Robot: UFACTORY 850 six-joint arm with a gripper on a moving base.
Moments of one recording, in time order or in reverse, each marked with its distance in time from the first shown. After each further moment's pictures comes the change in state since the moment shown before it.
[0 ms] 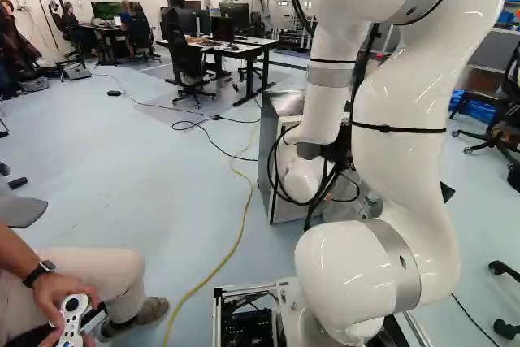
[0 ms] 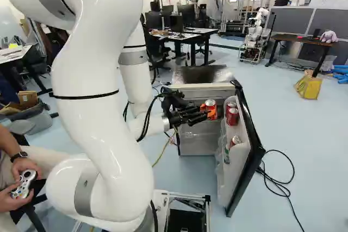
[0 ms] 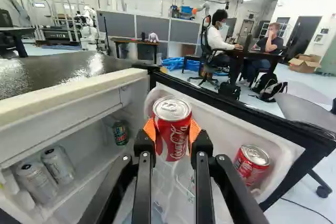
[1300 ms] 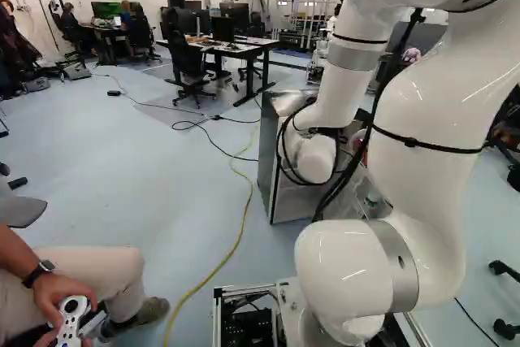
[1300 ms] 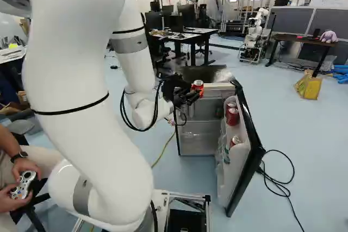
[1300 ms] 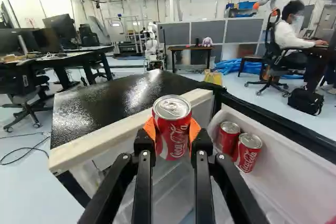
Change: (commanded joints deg) arm -4.9 9.1 -3.2 -26.0 -10.0 0.0
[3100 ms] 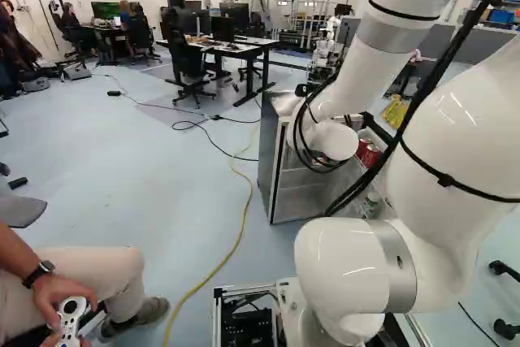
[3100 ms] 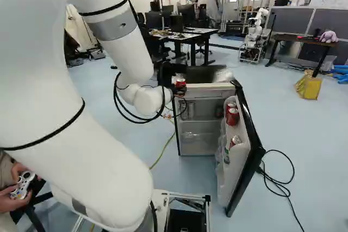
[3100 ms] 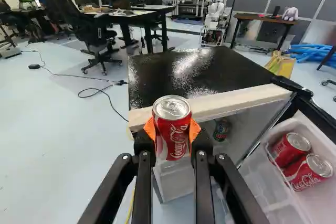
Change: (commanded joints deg) arm -3.9 13.5 -0.5 -25.7 -25.6 0.0
